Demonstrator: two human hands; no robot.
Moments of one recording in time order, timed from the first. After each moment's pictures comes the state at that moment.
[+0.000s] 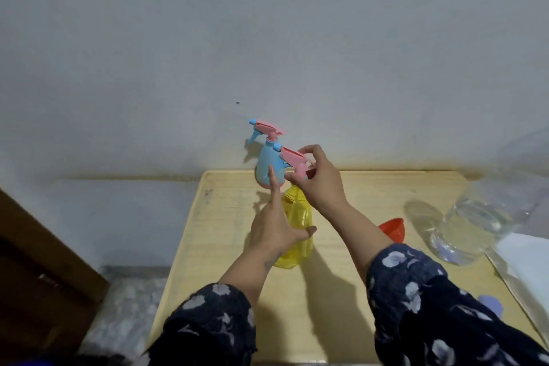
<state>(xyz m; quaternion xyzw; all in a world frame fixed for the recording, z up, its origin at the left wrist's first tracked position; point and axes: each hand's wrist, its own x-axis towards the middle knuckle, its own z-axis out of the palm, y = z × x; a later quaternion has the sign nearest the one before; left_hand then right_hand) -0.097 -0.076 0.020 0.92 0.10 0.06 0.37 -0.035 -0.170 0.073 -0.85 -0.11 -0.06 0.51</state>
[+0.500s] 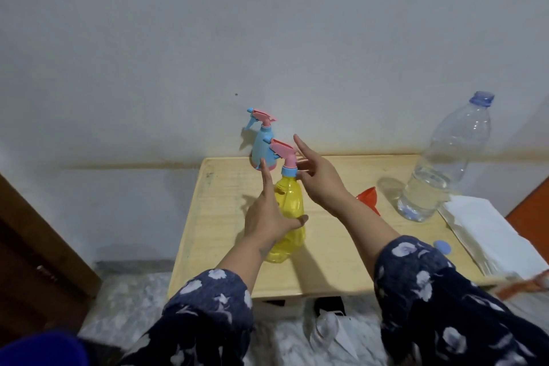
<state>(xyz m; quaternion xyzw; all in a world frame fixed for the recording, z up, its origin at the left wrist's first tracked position) -0.193 -0.075 0.043 0.92 0.08 0.07 0.37 -0.141 -0.186 0.095 -0.85 -0.14 -0.02 0.52</state>
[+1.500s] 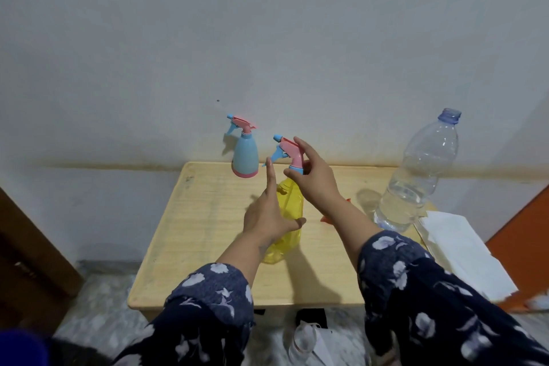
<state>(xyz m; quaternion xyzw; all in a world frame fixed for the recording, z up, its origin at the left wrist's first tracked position) -0.166 -0.137 0.049 0.94 0.07 0.06 0.34 -0.118 -0.240 0.103 -0.85 -0.12 -0.08 0.51</state>
